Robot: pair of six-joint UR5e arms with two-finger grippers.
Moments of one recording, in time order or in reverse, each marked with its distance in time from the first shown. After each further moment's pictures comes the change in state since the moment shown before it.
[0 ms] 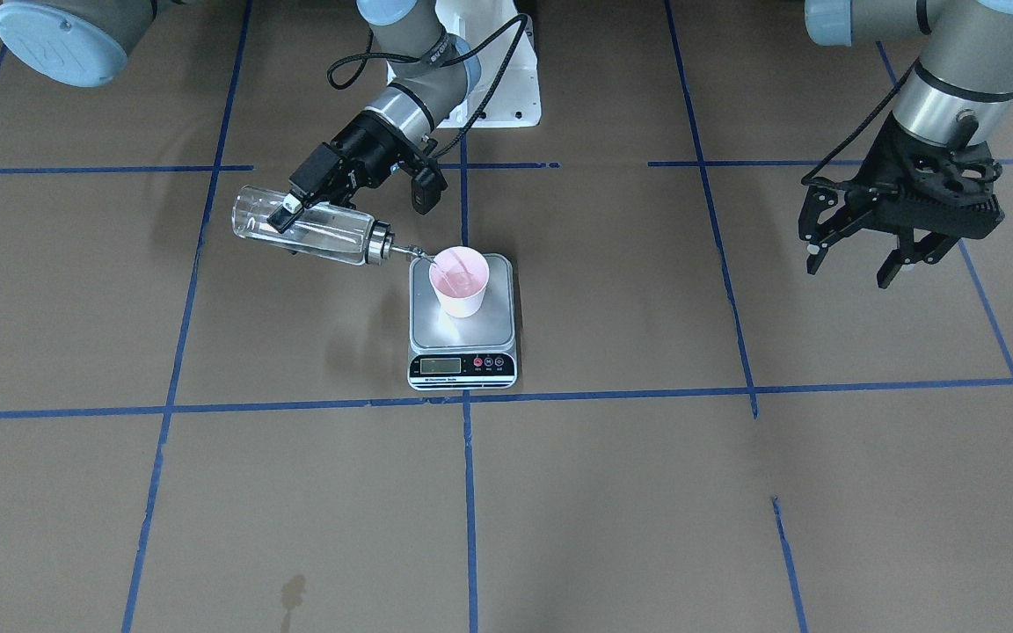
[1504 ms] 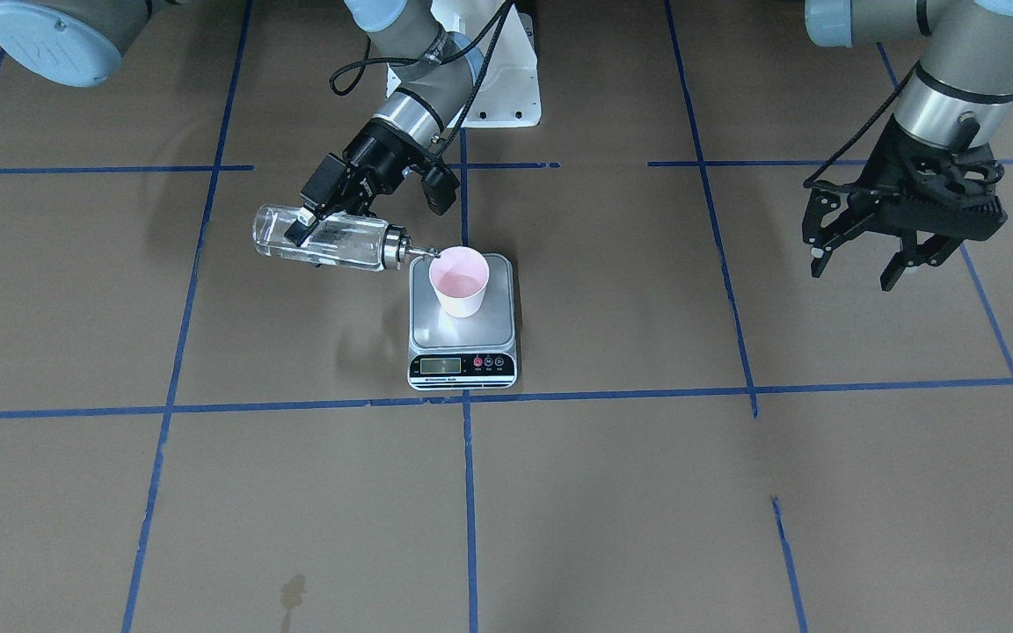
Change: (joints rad) left arm 0.000 0.001 0.003 -0.003 0.017 0.004; right arm 0.003 -0.020 0.001 0.209 -0.001 -0.009
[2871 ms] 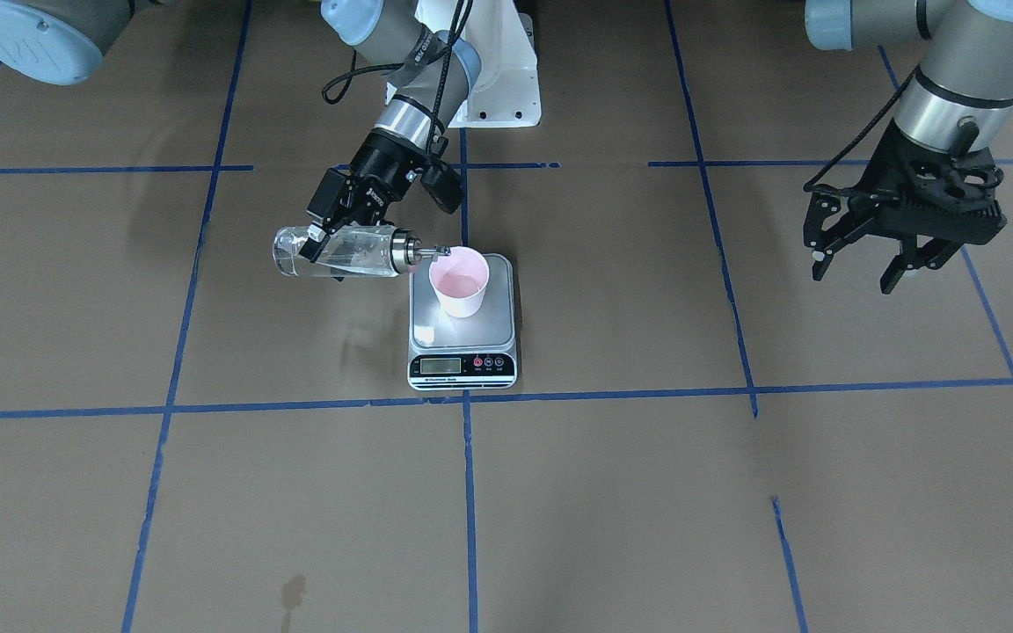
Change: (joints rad) left arm 0.000 -0.001 0.008 -0.003 0.002 0.006; right arm -0.002 -0.058 0.007 0.264 -0.002 -0.001
